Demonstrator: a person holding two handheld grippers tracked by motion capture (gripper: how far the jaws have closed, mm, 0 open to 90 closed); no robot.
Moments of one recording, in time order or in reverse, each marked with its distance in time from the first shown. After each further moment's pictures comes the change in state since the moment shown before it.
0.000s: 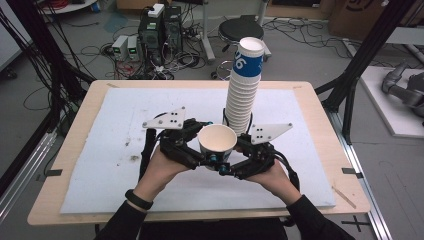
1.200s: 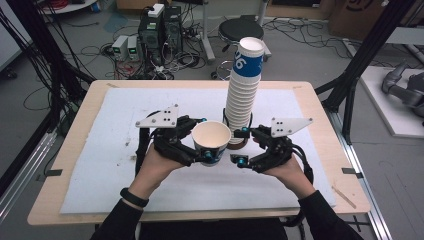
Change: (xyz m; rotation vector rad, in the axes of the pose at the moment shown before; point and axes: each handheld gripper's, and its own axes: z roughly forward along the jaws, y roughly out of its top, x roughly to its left) left arm 0.003 0.002 -0.013 0.007 0.044 0.030; right arm -0.017 0.000 -0.042 -0.039 -0.055 -0.020
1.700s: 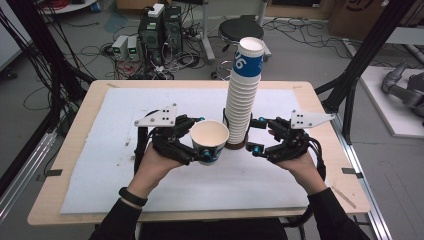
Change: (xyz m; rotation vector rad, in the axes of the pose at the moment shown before) left arm 0.002 0.000 -0.002 0.009 0.016 -0.002; right arm -0.013 0.004 -0.033 -0.070 -0.085 0.012
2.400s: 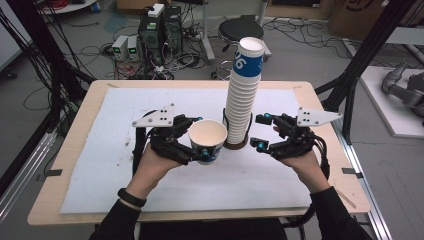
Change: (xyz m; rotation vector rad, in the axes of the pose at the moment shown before) left arm 0.000 0.000 -0.007 -0.011 0.024 0.004; right arm -0.002 0.005 -0.009 -0.021 -0.042 -0.020
